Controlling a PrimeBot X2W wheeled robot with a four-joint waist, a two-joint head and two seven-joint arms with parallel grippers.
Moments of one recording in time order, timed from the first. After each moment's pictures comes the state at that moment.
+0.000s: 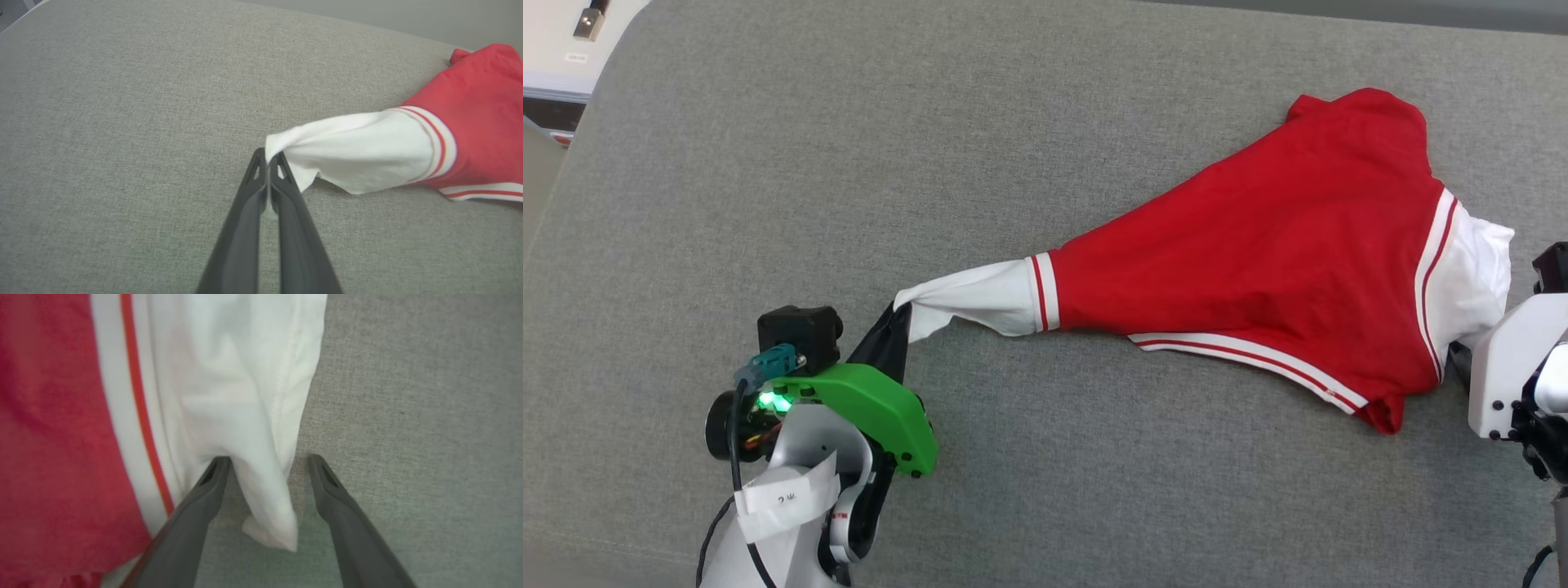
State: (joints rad) left arm -0.20 0.18 -0.22 0.03 -0.39 0.06 0.20; right arm -0.31 -0.27 -0.13 0.12 0.15 0.13 0.89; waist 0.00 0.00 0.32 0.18
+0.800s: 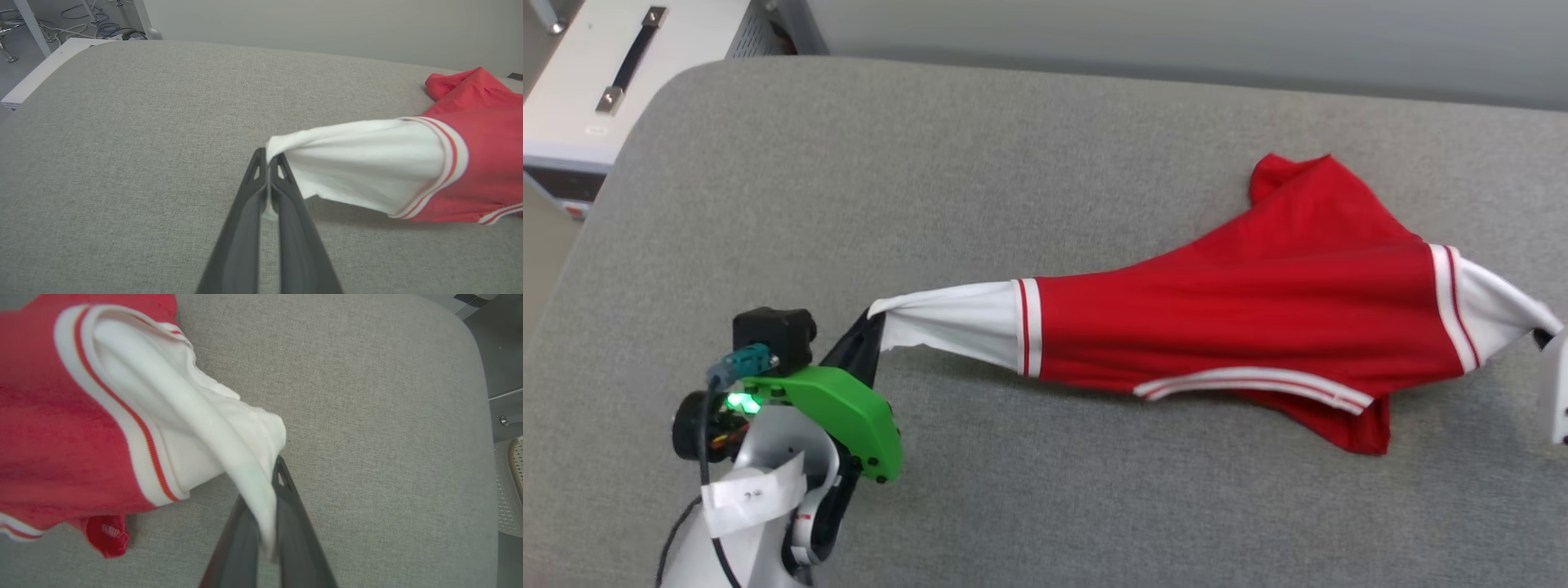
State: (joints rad) left arm -0.21 0.25 -0.21 0.05 -0.41 0.04 0.22; right arm -0.27 -0.45 -0.10 0.06 0.29 0.13 0.79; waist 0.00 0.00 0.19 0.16
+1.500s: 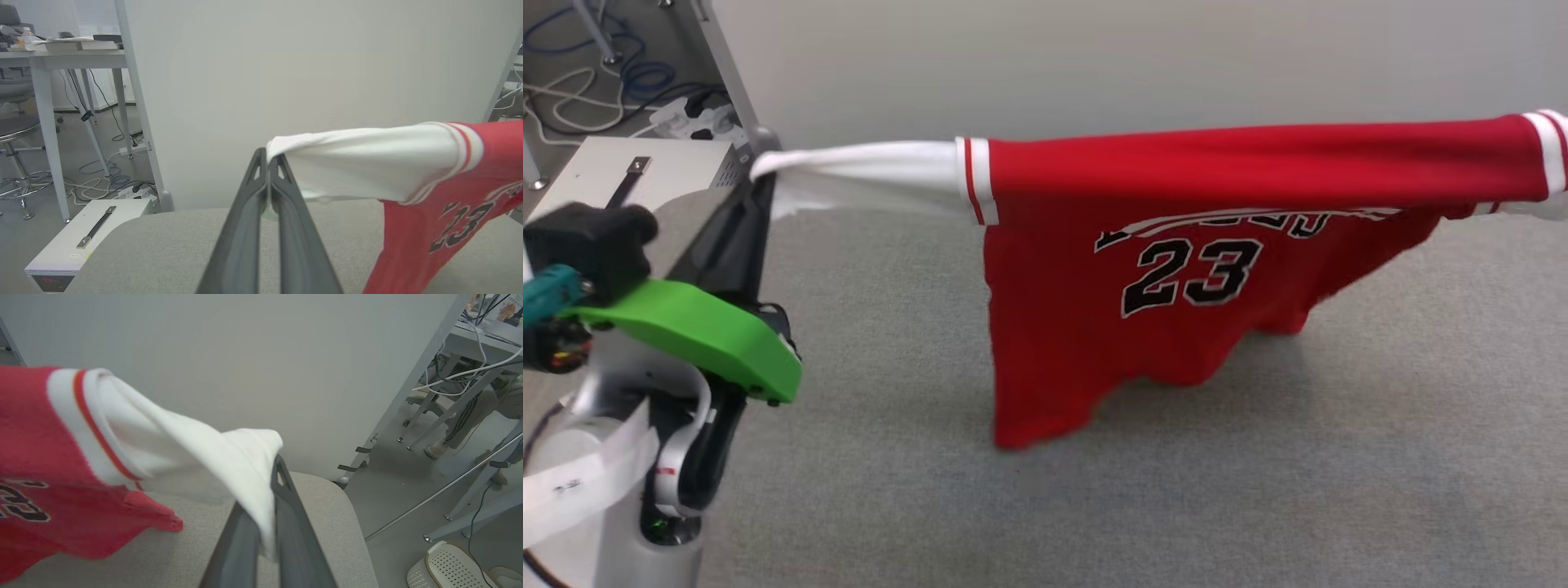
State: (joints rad) left arm -0.27 0.38 -0.07 -0.32 -0.47 0.06 0.34; right arm -0.36 -0.57 -0.16 -0.15 0.41 0.13 0.64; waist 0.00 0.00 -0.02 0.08
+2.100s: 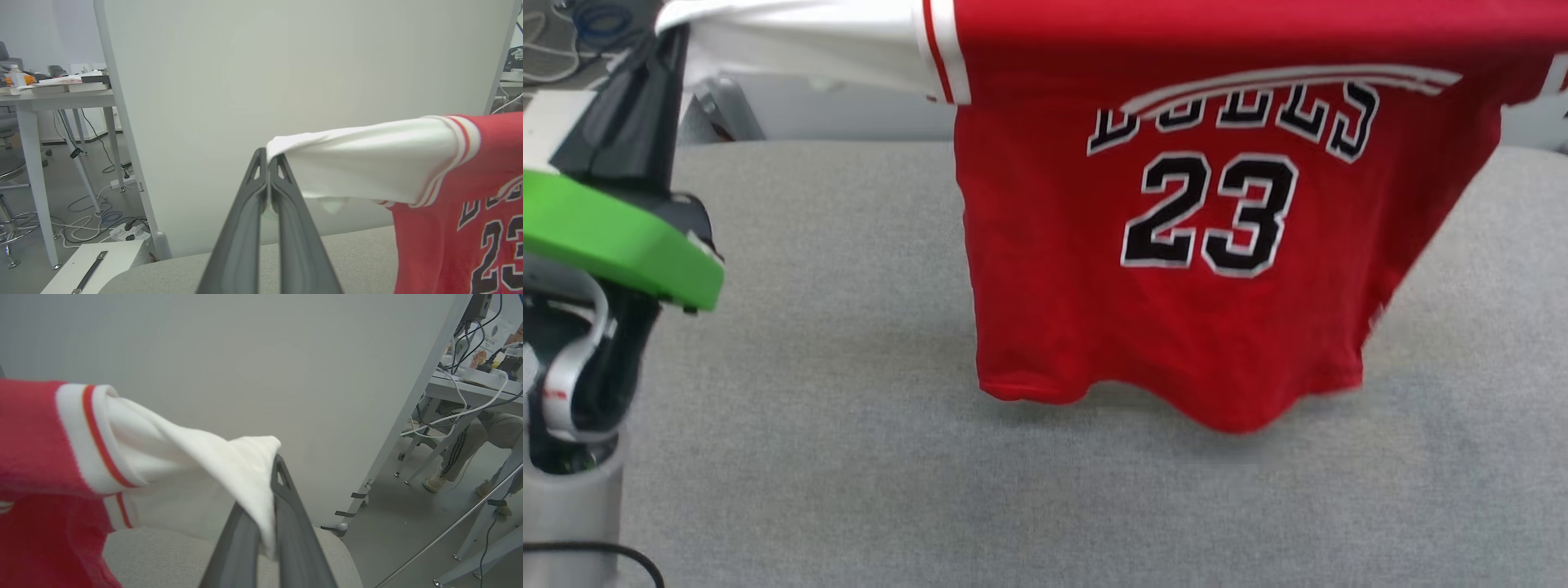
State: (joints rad) left arm -0.46 0.45 -0.02 -0.40 -0.53 0.05 0.41; right arm -0.58 -0.58 -0.16 -0.13 0.44 0.13 0.58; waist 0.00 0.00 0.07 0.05
